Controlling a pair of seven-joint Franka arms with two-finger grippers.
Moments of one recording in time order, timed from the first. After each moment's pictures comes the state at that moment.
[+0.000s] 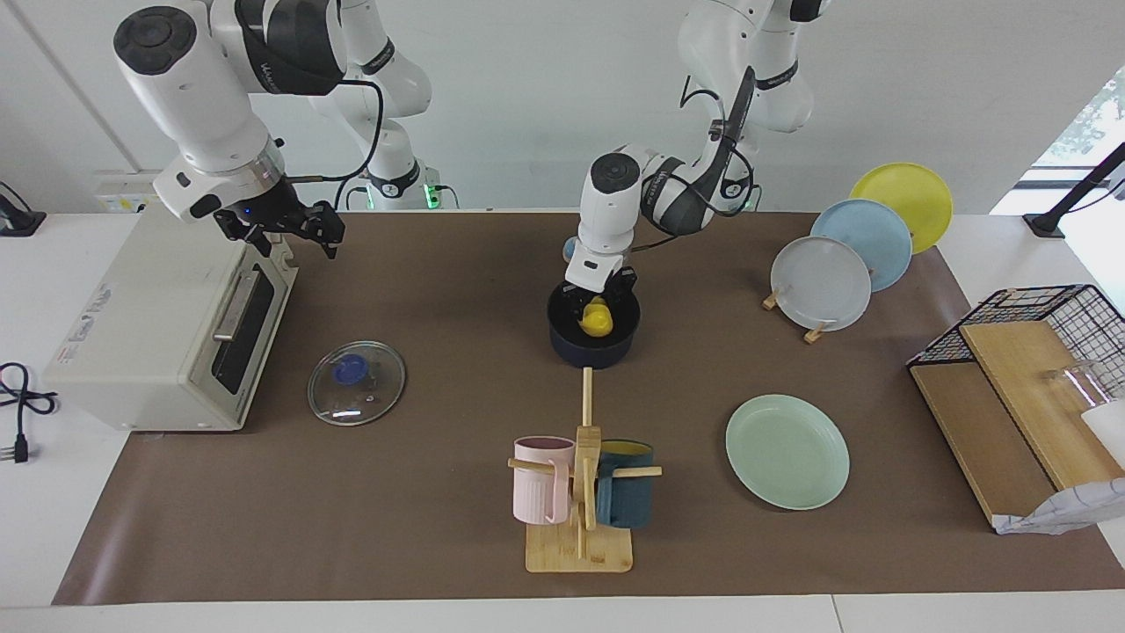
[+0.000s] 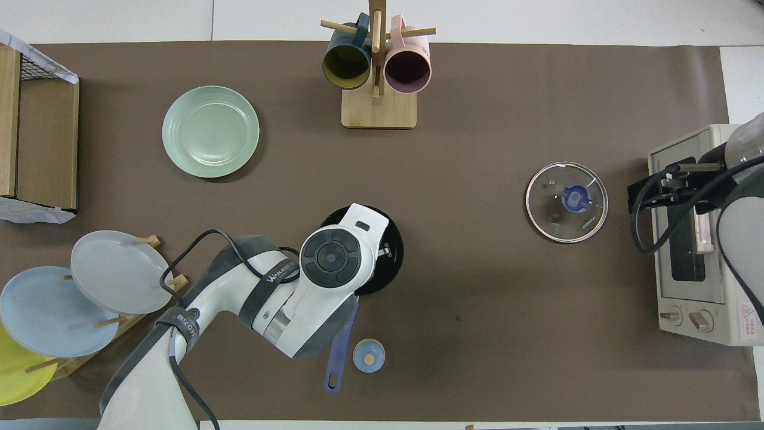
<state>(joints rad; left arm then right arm) -0.71 0.20 -0.05 -2.09 -0.02 2.30 -0.98 0.03 -0.01 -0.01 -1.70 -0.02 1.55 0.07</state>
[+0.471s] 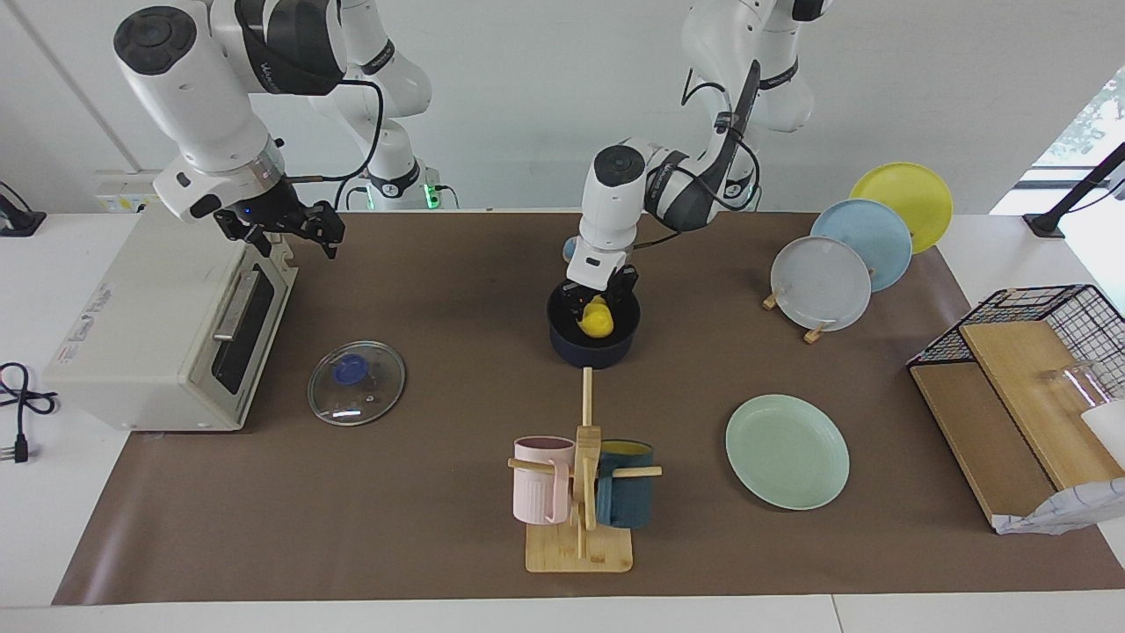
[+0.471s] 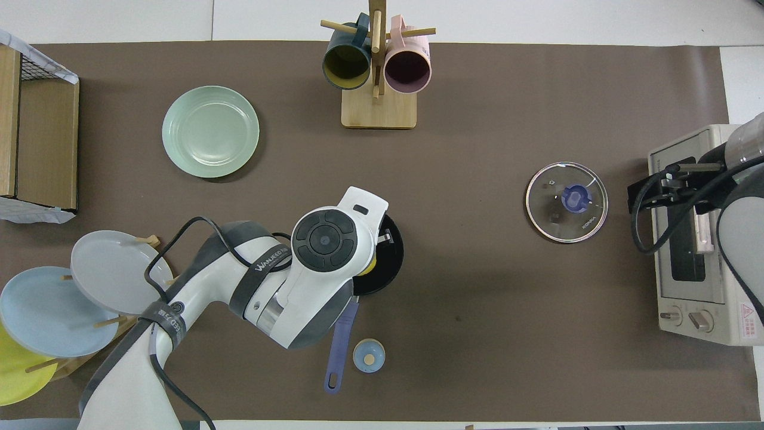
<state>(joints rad) -0.69 0.19 -0.04 -1.97 -0.04 2.19 -0.97 0.03 -0.01 -0.01 -1.70 -0.02 1.55 0.07</state>
